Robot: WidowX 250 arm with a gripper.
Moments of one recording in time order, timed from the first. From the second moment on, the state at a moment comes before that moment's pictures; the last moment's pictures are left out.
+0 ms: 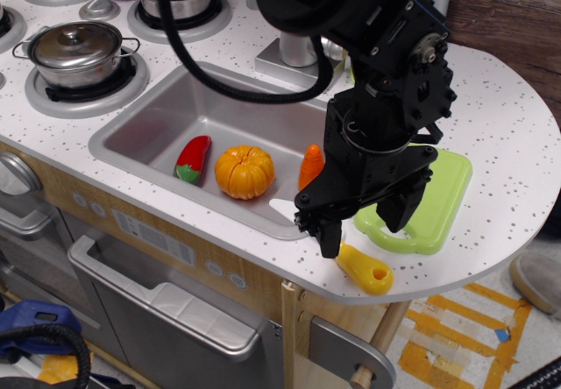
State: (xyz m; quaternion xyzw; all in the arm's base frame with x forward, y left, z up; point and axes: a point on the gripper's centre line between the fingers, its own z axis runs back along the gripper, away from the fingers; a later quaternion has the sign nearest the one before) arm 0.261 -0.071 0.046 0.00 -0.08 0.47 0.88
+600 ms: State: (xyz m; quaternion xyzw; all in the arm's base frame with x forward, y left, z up) arm 0.258 -0.068 0.024 -0.01 -0.09 0.48 0.87
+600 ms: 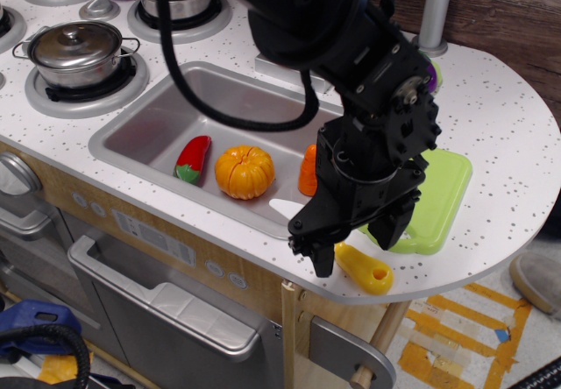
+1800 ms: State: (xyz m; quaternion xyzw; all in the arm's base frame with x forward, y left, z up) arm 0.267 -0.058 -0.002 -0.05 -0.09 0.52 0.85
